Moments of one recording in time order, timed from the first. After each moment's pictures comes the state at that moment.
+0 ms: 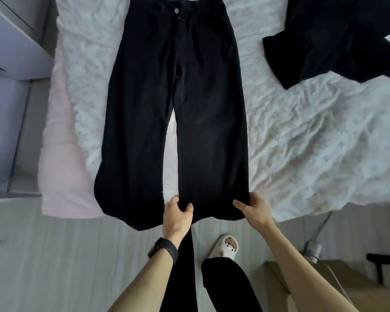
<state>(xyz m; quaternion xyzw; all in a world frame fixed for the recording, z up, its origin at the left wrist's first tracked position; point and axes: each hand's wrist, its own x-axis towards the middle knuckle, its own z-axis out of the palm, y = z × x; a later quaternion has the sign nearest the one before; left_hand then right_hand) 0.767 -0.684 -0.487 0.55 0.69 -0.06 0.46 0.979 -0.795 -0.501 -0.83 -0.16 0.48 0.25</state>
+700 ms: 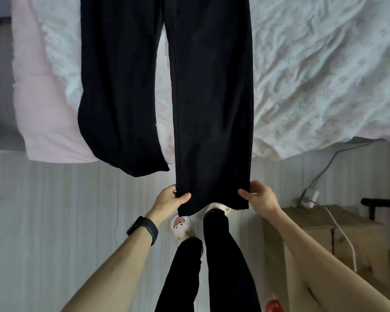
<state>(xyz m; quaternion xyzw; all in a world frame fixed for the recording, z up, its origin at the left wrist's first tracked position) 0.666 -0.778 -0.529 0.48 0.60 -0.13 0.63 0.921 -0.935 -0.554 -0.83 -0.16 0.51 0.17</state>
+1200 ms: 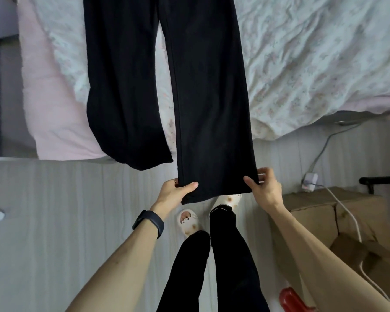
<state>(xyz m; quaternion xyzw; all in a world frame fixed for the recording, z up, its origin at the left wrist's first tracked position) 0.641 -0.803 -0.497 0.42 0.59 -0.05 0.68 0.865 -0.973 -0.516 -0.87 -0.11 0.39 0.27</state>
